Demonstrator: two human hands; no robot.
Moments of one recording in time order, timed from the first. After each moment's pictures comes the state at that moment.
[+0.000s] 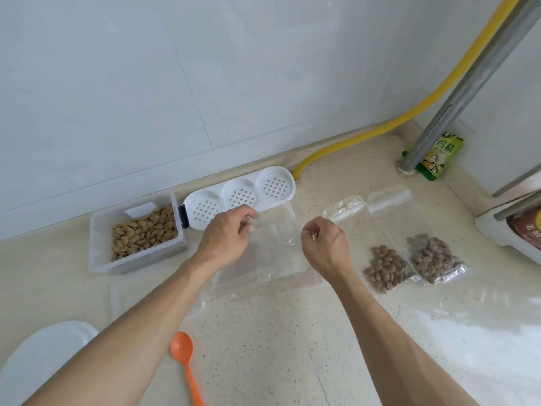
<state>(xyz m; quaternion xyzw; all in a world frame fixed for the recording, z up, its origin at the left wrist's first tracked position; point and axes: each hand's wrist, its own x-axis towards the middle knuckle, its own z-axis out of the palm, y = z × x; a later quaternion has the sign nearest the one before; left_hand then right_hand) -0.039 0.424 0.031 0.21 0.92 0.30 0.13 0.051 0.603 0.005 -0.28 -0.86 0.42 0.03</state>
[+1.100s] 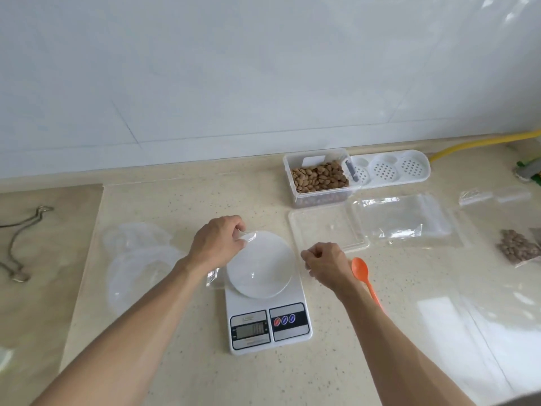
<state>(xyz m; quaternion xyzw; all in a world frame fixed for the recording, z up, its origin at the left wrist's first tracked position) 0.000 0.012 0.023 0.12 0.95 0.25 0.15 0.081 0.237 0.014 -0.28 -0.85 0.43 -0.16</state>
